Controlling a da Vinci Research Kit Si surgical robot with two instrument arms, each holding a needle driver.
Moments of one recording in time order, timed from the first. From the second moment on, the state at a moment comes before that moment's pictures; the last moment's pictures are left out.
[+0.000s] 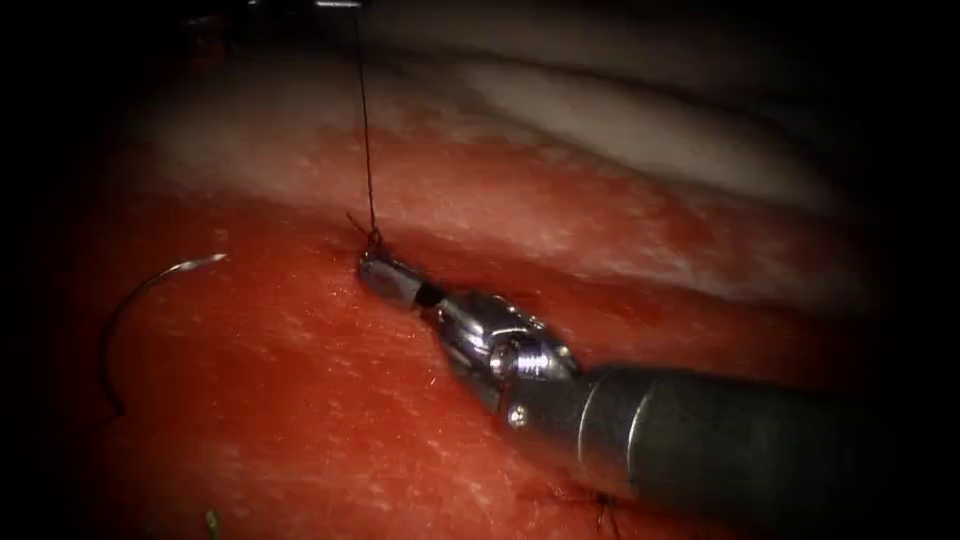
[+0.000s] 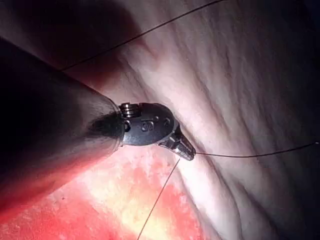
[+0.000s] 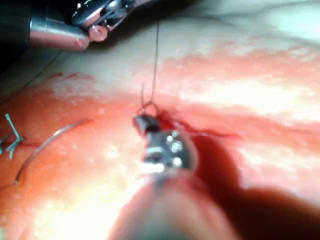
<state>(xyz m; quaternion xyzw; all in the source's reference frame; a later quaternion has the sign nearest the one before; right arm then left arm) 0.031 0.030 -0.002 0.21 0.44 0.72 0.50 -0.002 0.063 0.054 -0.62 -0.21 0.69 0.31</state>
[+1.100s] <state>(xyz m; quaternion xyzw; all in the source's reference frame) 0.032 0.028 -0.003 0.03 0.62 0.15 0.77 0.000 0.066 0.061 -0.54 -0.15 0.77 0.29</state>
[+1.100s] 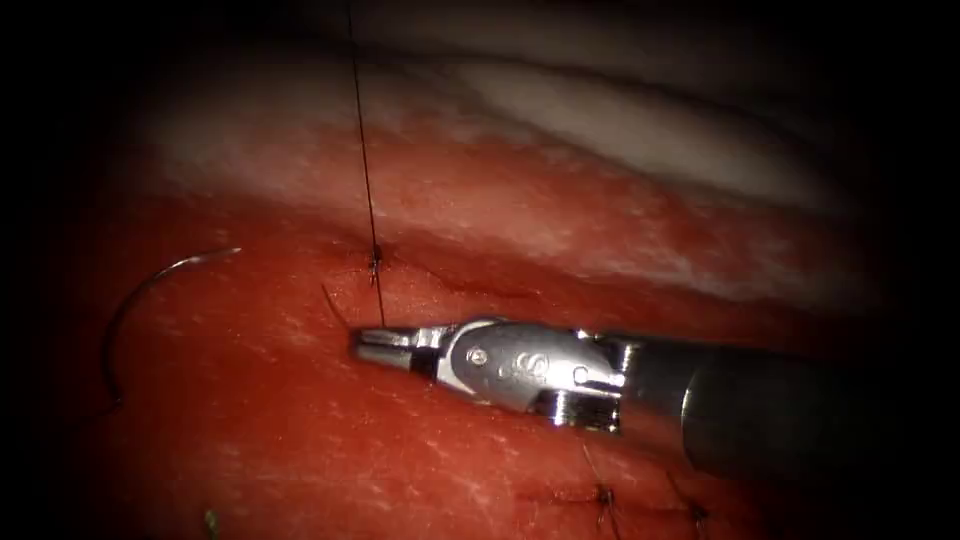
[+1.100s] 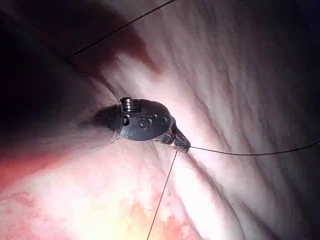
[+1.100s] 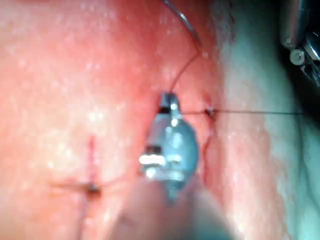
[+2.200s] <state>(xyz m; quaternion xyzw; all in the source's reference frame) 0.032 0.027 -0.006 0.02 0.59 0.22 0.78 -0.002 0.066 0.060 -0.50 -0.11 0.82 0.25</state>
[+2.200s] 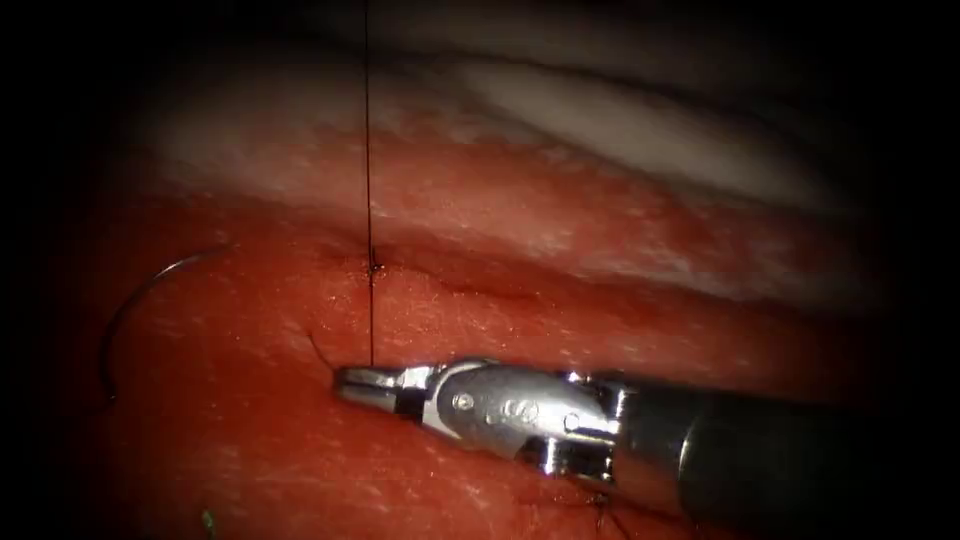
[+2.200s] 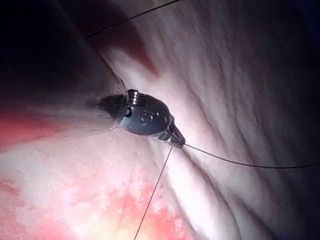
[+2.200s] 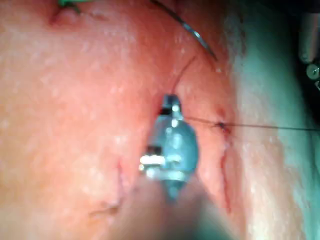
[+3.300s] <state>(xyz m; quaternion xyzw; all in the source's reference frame) 0.031 0.036 -0.002 0.18 0.50 0.50 0.68 -0.003 0.067 0.032 -0.62 -0.17 0.72 0.25</state>
